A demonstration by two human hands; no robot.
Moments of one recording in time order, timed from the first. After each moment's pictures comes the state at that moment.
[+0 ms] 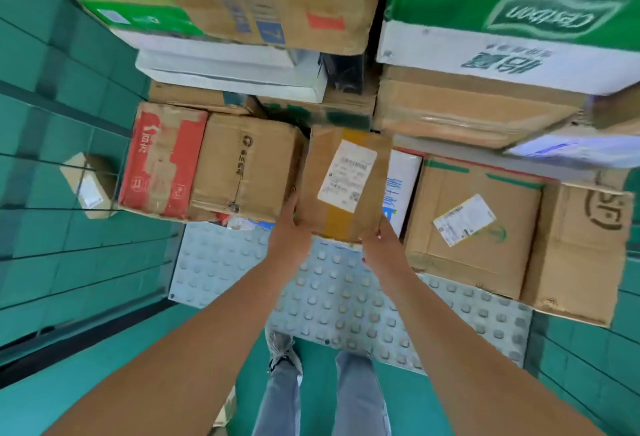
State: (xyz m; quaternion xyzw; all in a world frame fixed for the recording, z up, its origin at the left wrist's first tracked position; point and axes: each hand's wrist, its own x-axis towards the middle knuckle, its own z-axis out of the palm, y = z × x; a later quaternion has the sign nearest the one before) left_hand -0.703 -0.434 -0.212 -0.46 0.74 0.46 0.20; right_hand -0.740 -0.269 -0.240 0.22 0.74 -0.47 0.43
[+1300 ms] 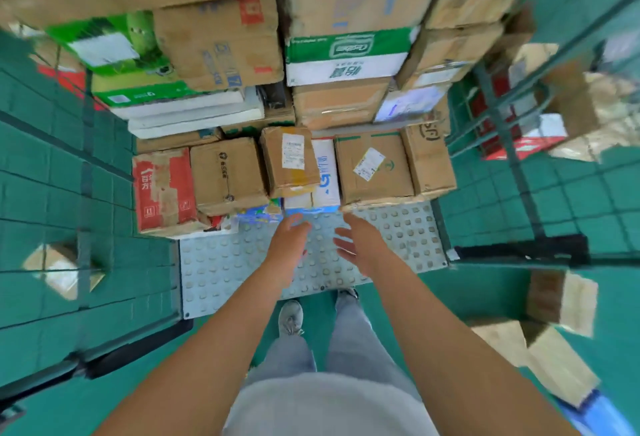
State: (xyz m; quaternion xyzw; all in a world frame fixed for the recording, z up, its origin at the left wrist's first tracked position) left_hand -0.521 -0.415 0.028 -0.35 0.63 0.62 0.31; right_hand -0.525 -0.263 0.044 0.44 0.54 -0.65 0.30
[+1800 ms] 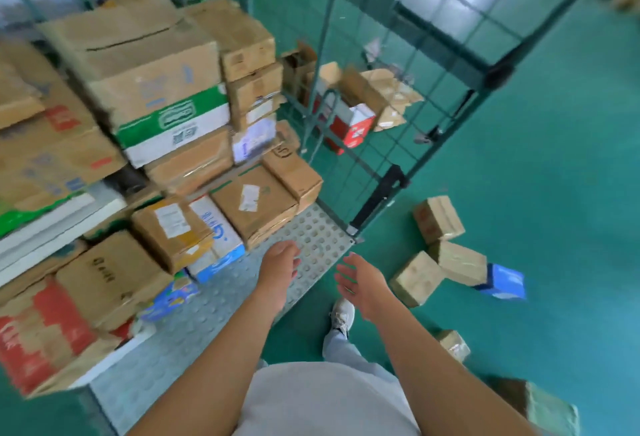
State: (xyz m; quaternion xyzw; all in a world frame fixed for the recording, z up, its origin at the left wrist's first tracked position) left_hand -0.431 -0.302 0.110 -0.12 0.65 0.61 0.44; right_hand -0.316 -0.175 0.129 0.61 0.38 -0.70 -0.01
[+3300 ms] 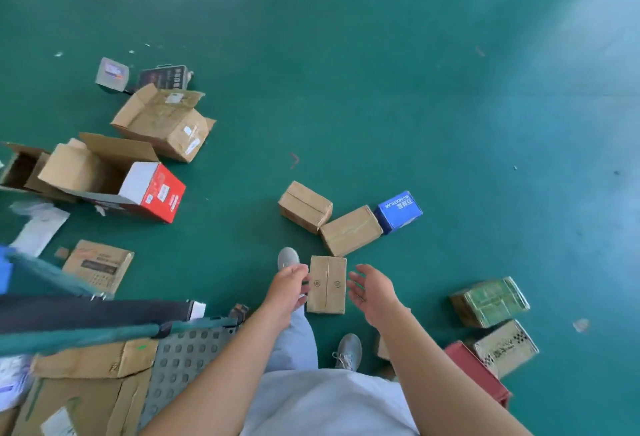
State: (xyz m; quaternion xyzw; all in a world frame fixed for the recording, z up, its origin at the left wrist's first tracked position) left_hand -0.203 0.346 0.074 0.13 0.72 0.28 0.63; right_hand -0.035 0.378 0.067 0.70 0.00 -0.67 -0.26
